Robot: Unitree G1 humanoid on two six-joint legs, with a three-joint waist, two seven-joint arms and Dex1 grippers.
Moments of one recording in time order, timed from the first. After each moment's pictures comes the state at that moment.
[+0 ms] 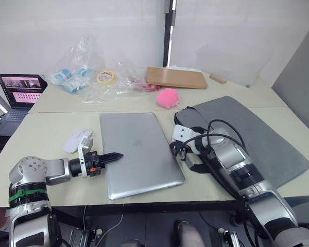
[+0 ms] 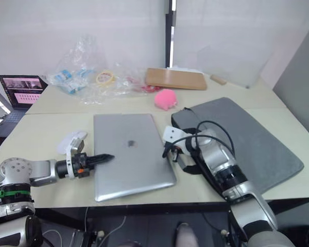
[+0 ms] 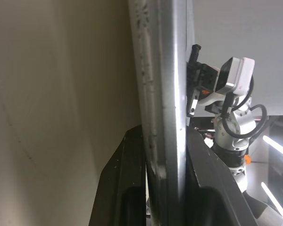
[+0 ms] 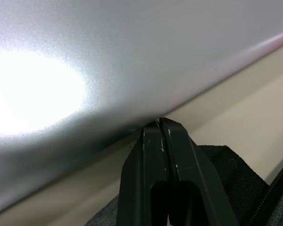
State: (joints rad) left arm -0.53 0.58 0.44 0.39 -1.00 1.61 -0.64; right arm -0.76 -0.45 0.34 0.32 -0.17 0.30 1.02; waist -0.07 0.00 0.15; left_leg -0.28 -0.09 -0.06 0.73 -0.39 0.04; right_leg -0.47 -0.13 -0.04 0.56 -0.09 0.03
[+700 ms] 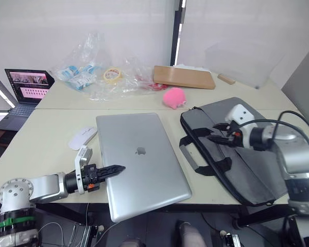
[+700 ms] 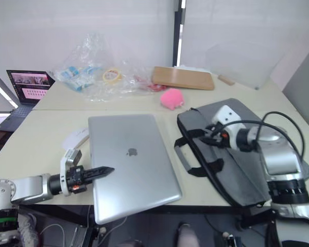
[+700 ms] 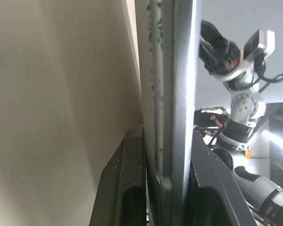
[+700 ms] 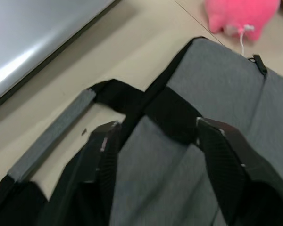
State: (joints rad) left arm -0.20 0.63 0.38 0.07 -1.71 1.49 -0.17; right arm -0.48 -0.81 -0.08 -0.10 0.16 0.62 1.04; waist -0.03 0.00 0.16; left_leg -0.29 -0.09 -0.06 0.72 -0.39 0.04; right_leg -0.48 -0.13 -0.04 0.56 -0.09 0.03
